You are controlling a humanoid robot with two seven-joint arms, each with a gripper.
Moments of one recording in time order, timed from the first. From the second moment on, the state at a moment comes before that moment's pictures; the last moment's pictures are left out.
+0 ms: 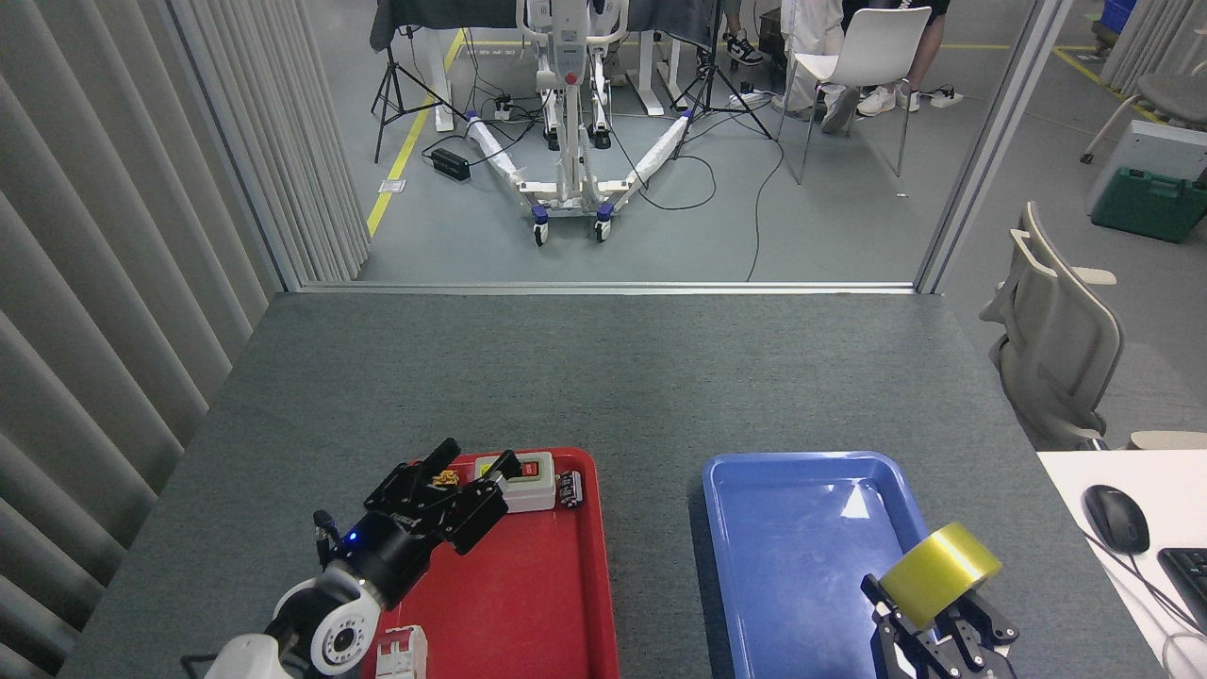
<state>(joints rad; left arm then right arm) -0.20 0.21 -0.23 -1.48 -0.85 -0.30 -0.11 0.20 0.06 -0.42 -1.78 1.41 -0.79 0.16</state>
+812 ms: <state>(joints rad) -0.03 0.21 -0.24 -1.61 -1.19 0.22 0.12 -0.10 -0.13 -0.11 -1.56 1.42 -0.60 0.63</state>
